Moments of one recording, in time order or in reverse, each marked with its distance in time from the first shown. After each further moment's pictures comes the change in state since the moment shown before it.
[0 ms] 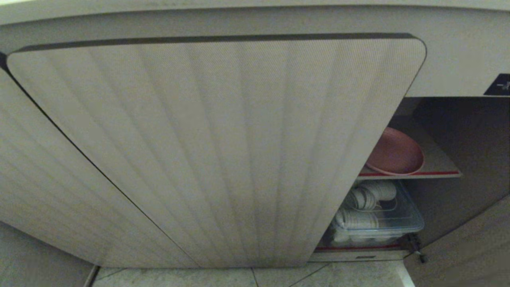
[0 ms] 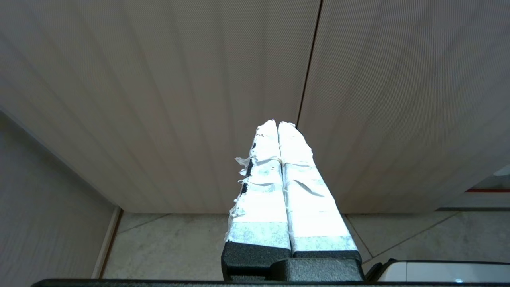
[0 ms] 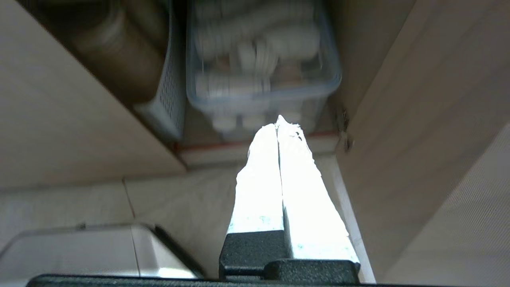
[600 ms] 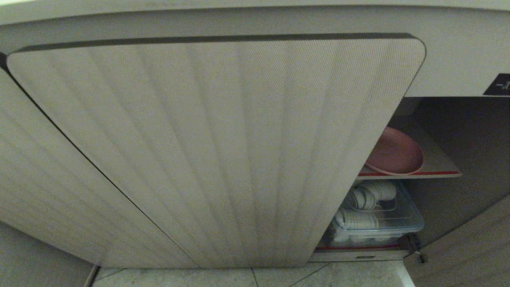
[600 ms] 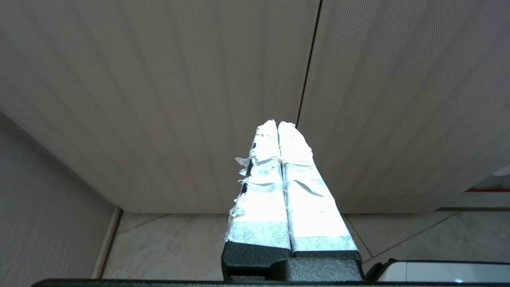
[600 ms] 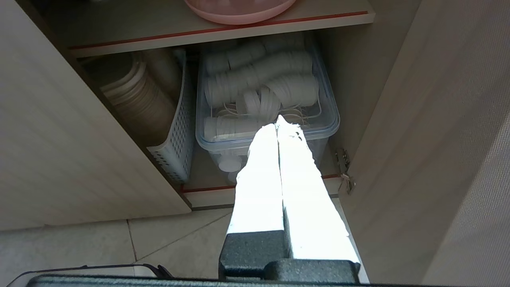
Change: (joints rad) left arm 0.000 0.000 0.000 0.000 0.000 0.000; right arm 0.004 -0.177 0.000 0.000 -0.004 0.003
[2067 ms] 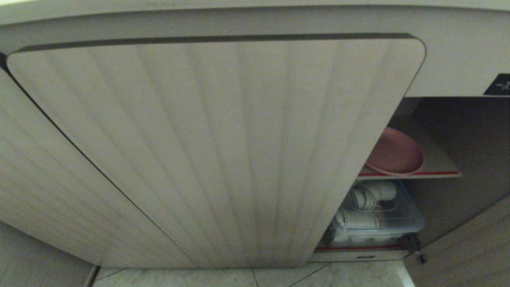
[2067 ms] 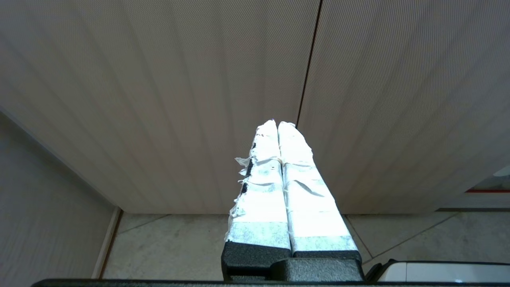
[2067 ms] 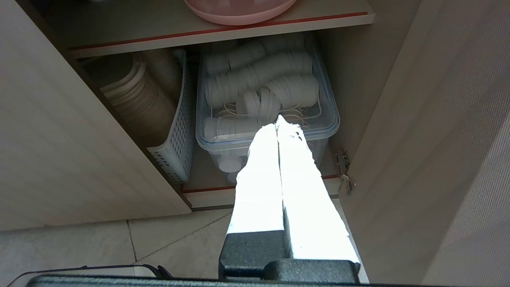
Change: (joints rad) left arm 0.000 0.000 0.000 -0.001 0.000 0.000; right arm 0.000 -0.004 0.000 0.000 0.000 0.000
